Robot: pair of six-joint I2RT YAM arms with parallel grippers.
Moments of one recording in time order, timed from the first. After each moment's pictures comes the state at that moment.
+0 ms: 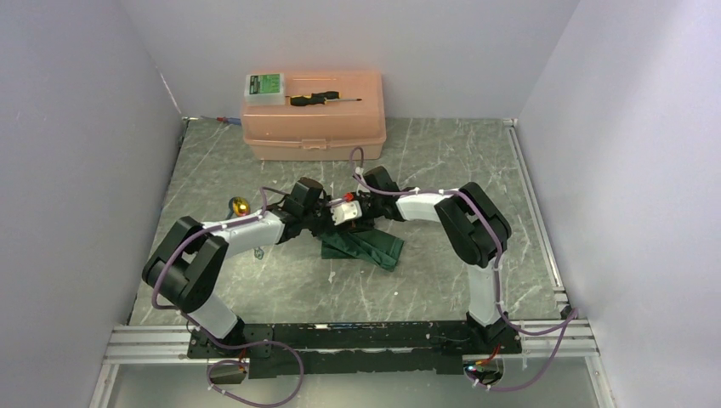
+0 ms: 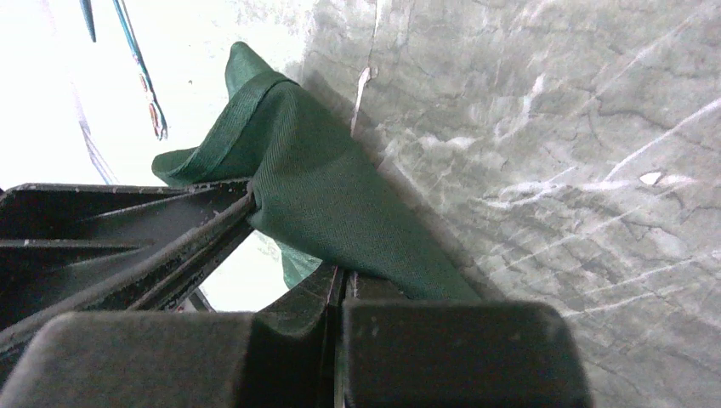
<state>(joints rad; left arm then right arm) -0.60 1.59 0.83 0.01 0.22 0.71 0.61 2.01 1.14 0.02 -0.54 0.67</state>
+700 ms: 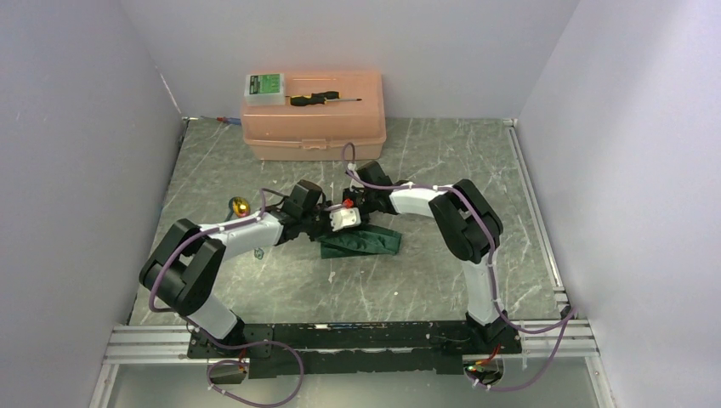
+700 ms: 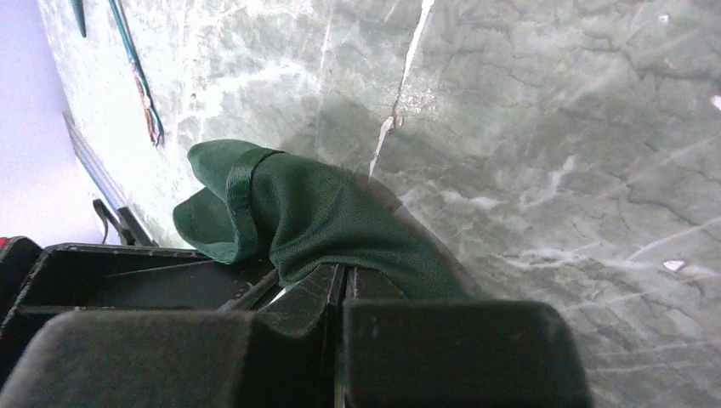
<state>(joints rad) -0.60 1.57 0.82 -0.06 0.27 0.75 0.62 2.08 1.27 -0.08 -0.53 0.61</state>
